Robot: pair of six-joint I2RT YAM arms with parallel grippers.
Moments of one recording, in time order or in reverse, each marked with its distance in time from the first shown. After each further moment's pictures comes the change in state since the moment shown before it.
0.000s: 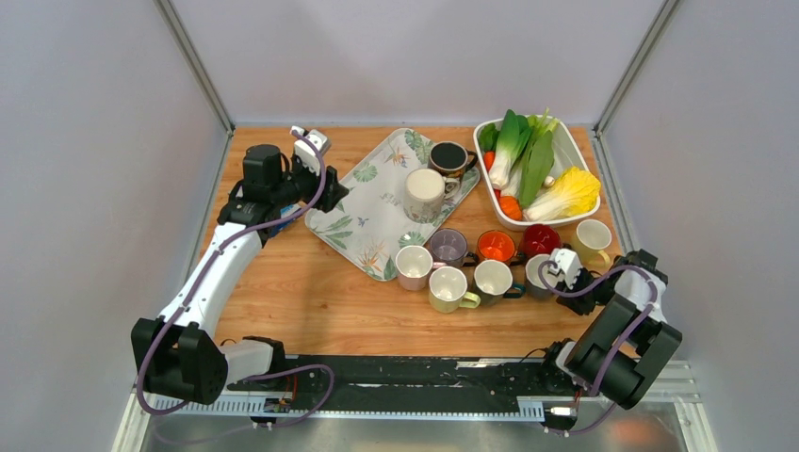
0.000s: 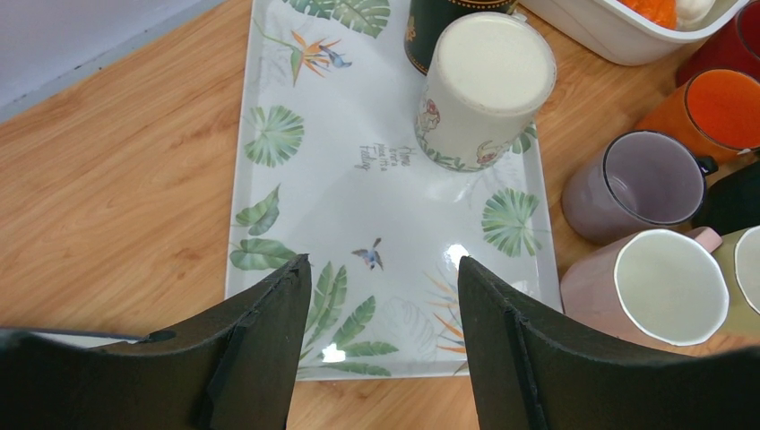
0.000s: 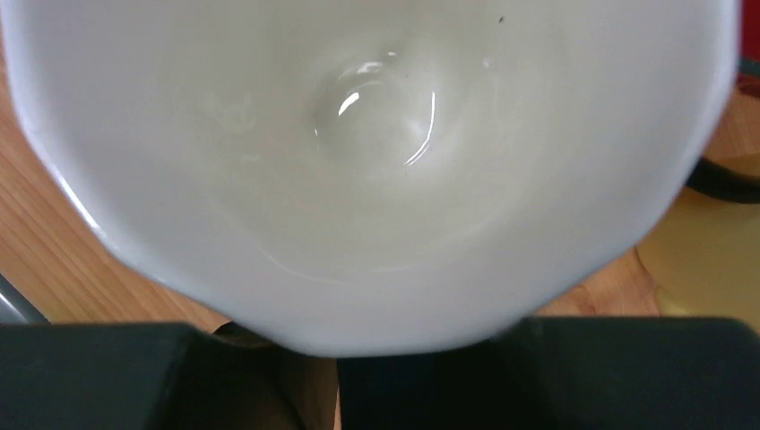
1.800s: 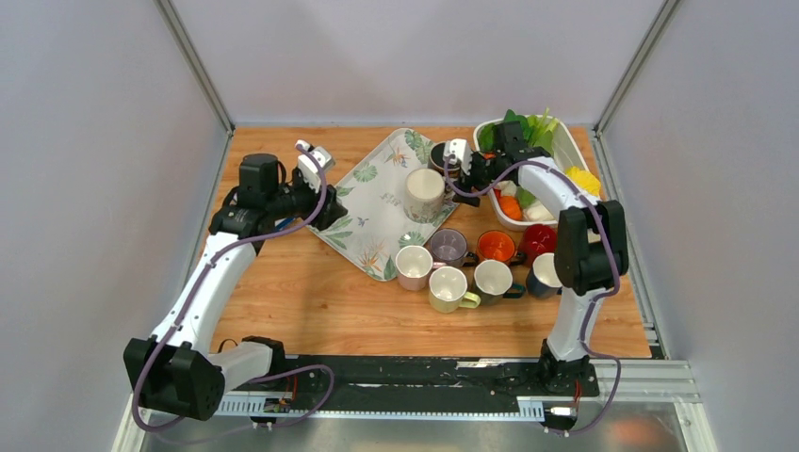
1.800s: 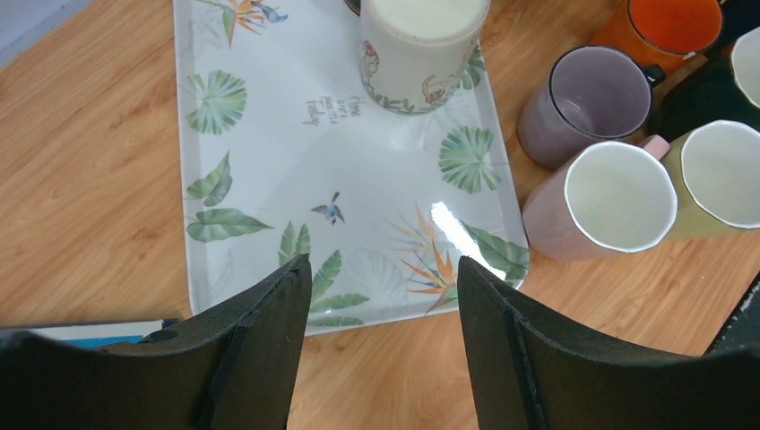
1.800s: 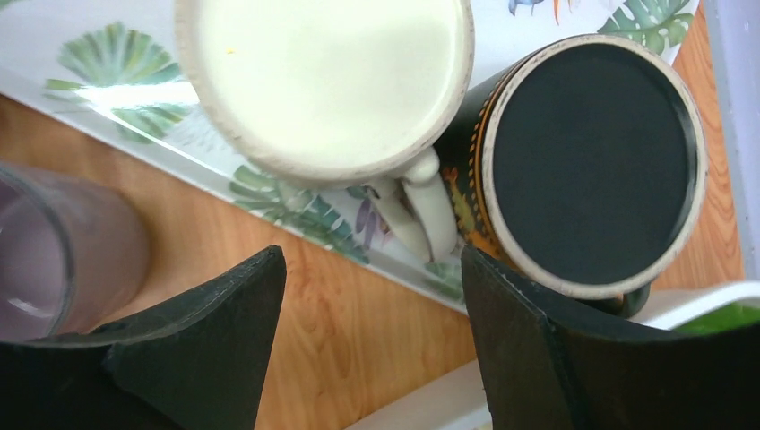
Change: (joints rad) left arm 0.000 -0.064 0.000 -0.195 0.098 0.128; right arm 0.888 0.651 0.889 0.369 -0.021 0.721
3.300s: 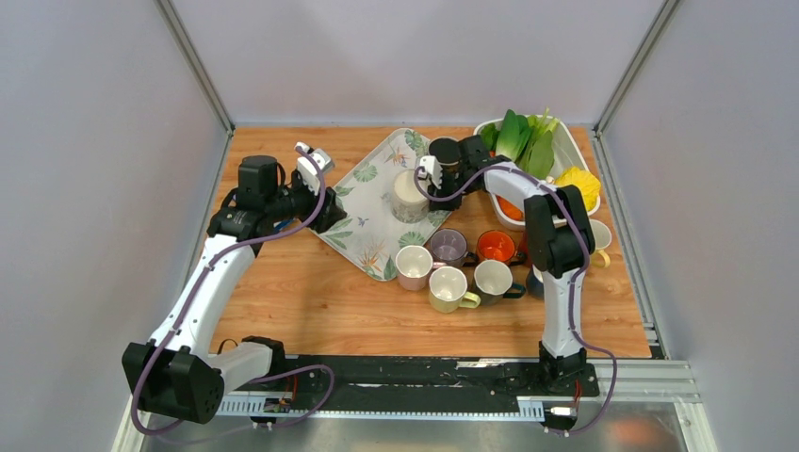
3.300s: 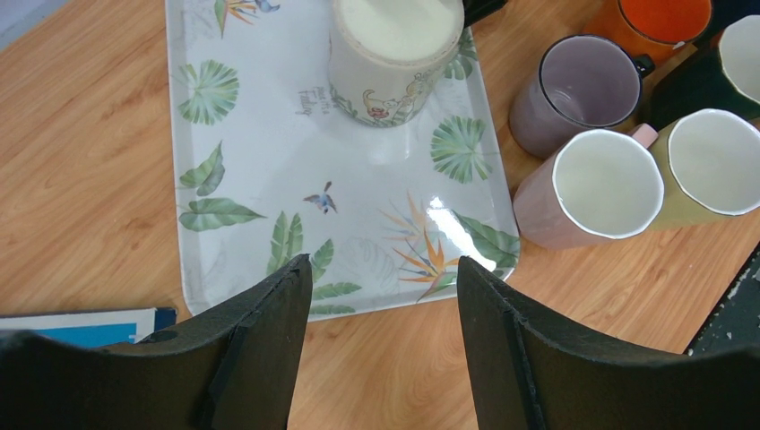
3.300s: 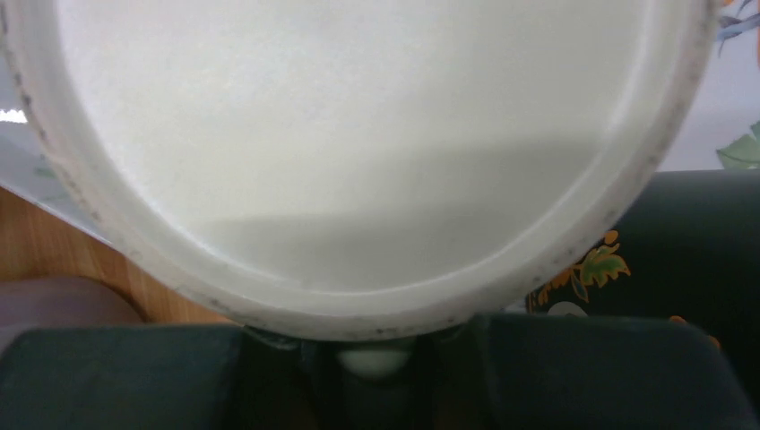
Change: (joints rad) left arm 0.000 -0.027 -0.002 -0.042 0.000 0.004; right arm 0.133 0.262 0.101 0.056 0.024 0.071
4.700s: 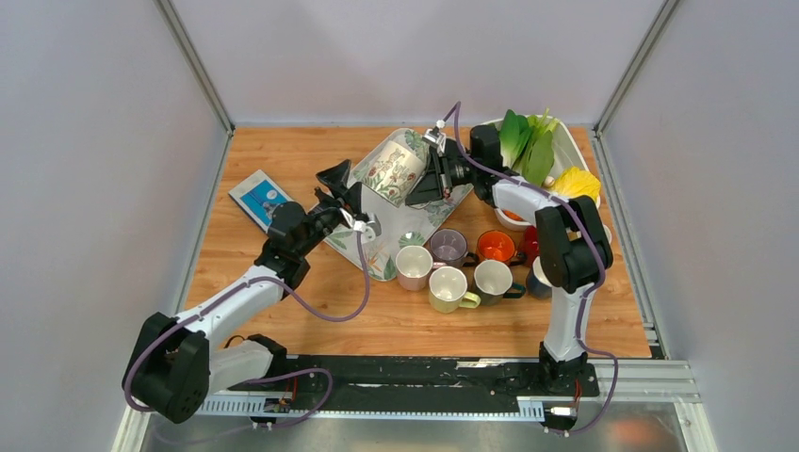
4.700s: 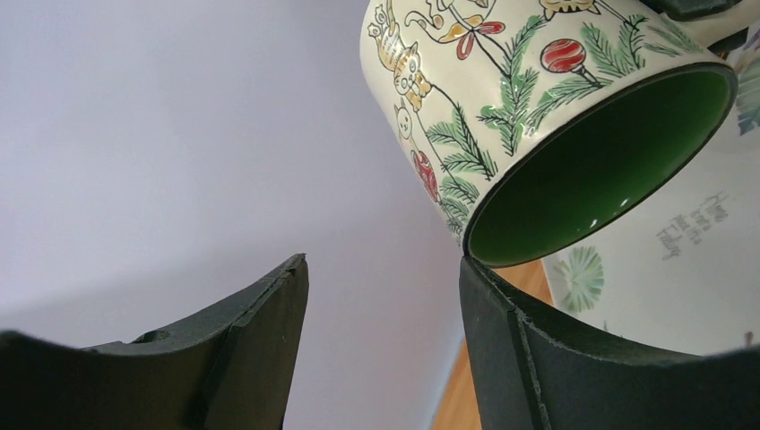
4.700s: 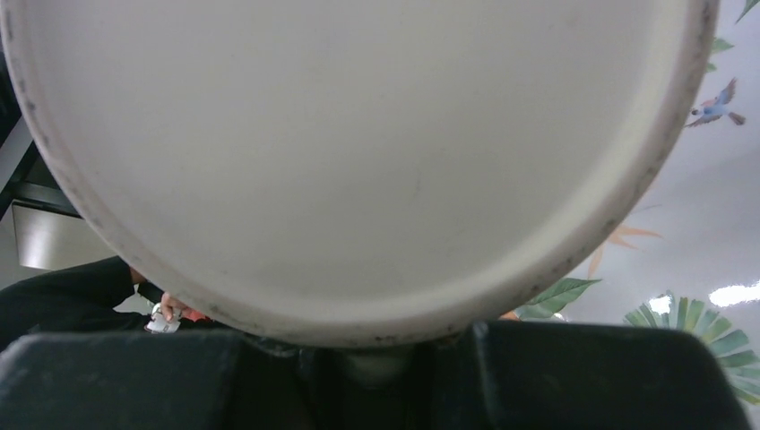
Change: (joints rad) left arm -0.277 -0.003 -0.478 1.130 -0.327 0.898; right arm 0.016 -0.165 -0.237 0.877 -0.712 1.727
